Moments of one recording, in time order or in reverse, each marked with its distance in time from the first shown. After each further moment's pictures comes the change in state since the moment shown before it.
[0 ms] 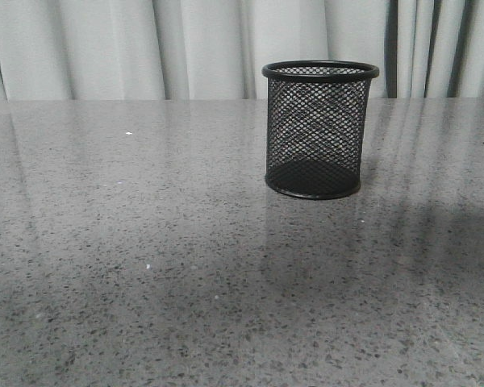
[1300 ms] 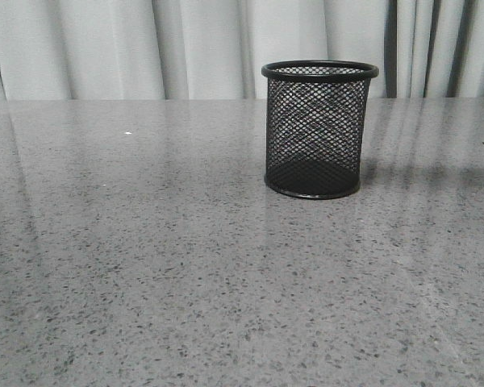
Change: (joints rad) left arm 0.407 -0.172 -0.056 0.158 -0.044 -0.241; right arm 0.000 0.289 -0.474 -0.676 0.188 0.264
